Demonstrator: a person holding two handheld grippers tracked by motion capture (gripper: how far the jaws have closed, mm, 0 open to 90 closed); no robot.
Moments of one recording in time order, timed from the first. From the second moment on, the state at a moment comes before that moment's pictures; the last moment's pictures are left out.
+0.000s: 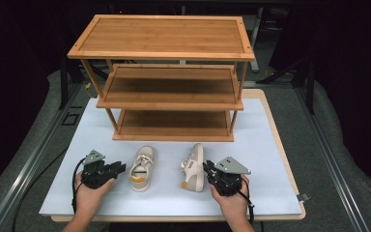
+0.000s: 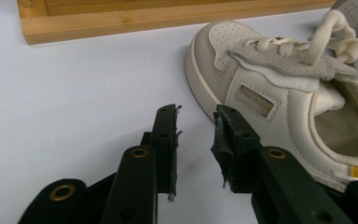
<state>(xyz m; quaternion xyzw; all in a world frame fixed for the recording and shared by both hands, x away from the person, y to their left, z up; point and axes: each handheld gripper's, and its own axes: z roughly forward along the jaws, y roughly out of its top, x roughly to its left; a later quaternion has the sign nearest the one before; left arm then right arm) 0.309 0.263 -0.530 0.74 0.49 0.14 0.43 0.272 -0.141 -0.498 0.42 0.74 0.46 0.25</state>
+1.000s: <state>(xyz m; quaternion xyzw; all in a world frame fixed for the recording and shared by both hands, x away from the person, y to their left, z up) 0.308 0.259 -0.531 0.74 0.49 0.14 0.43 0.270 -0.153 -0.506 0.44 0.75 0.44 0.22</state>
